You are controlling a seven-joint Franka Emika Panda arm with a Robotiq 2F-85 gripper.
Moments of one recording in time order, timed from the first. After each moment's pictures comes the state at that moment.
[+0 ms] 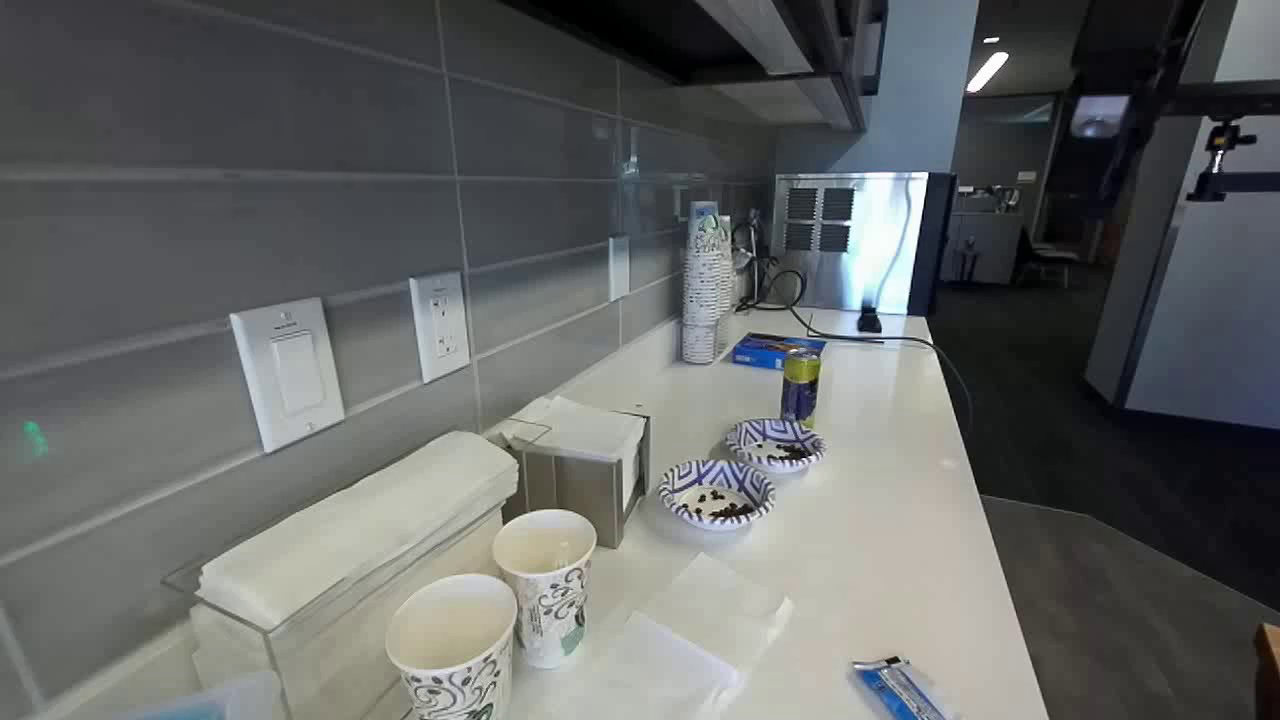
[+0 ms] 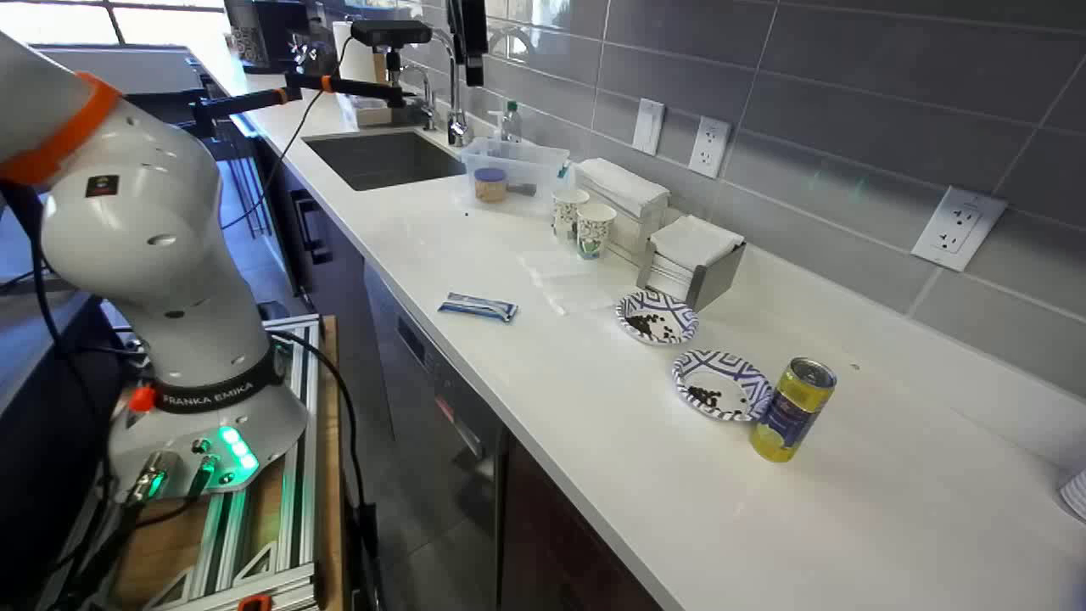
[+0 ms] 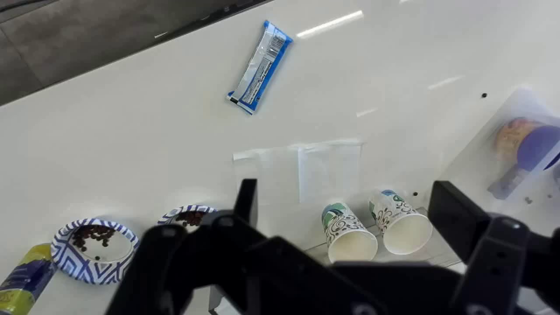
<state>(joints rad) 0.12 -0.70 0.18 -2.33 0.21 1.78 0.29</state>
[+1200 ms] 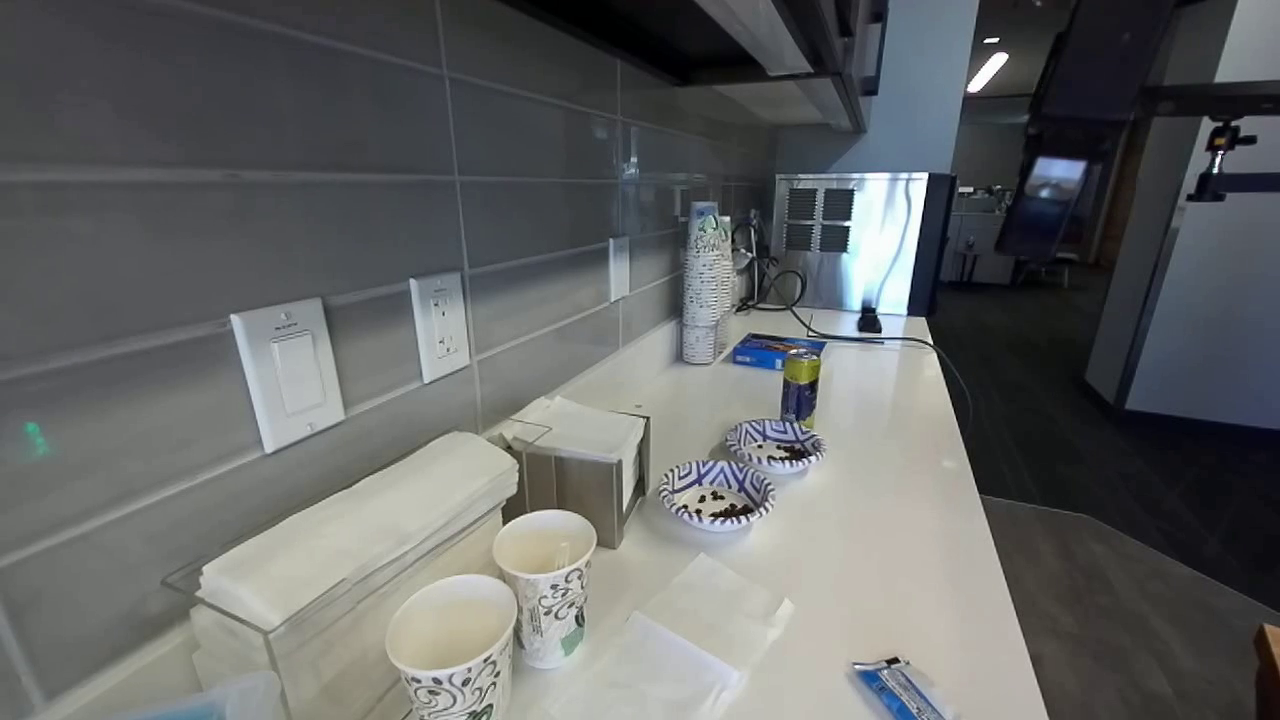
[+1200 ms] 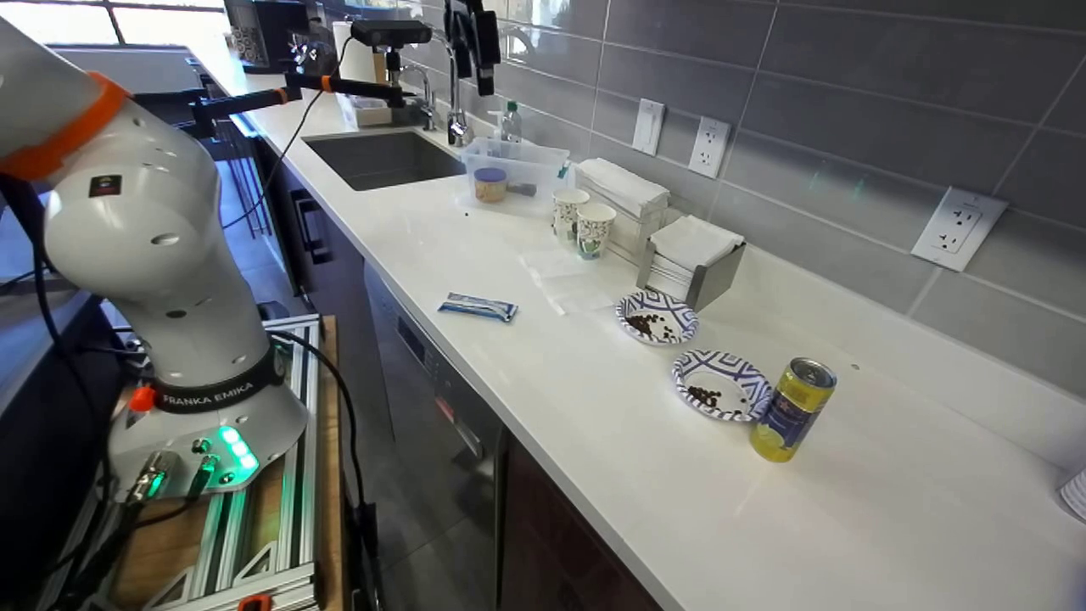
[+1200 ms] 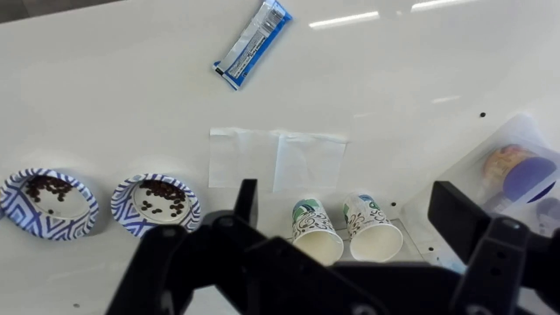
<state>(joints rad) 0.14 -0.63 0.27 -2.33 0.18 1.89 0.20</state>
